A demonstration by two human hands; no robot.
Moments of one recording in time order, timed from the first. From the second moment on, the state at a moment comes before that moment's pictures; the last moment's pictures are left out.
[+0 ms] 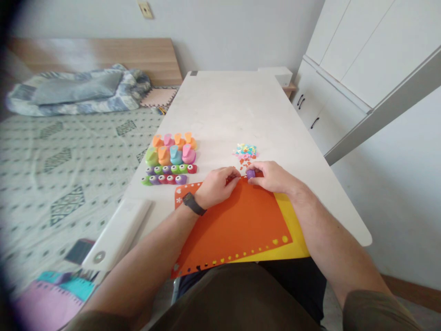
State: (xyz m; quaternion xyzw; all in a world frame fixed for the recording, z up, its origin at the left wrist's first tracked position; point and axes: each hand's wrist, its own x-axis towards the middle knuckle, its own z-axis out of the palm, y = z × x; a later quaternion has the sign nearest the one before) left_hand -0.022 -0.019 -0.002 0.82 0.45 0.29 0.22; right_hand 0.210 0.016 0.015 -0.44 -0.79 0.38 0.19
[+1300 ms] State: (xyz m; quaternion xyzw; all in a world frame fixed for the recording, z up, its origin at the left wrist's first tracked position) left_hand 0.002 -0.001 0.006 0.85 0.41 0.23 0.25; right_hand 0.202 0.008 0.015 -0.44 -0.82 0.31 0.19
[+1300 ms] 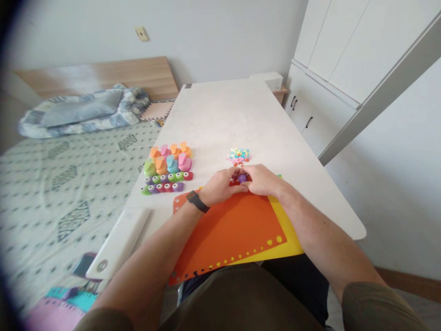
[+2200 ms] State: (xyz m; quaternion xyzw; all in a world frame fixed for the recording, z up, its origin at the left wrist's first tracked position) left_hand 0.000 -0.009 0.002 0.83 0.42 0.26 0.25; right_hand 0.198 0.005 0.018 -0.43 -0.83 0.30 0.20
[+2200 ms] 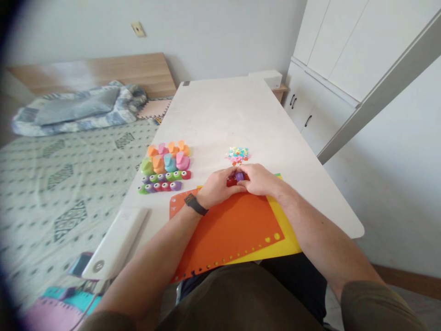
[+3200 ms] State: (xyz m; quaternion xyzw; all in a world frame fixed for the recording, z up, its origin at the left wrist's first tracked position) left_hand -0.012 -0.018 -0.007 0.83 0.46 0.26 0.21; right_hand 0.204 0.024 0.011 -0.46 -0.56 0.54 0.42
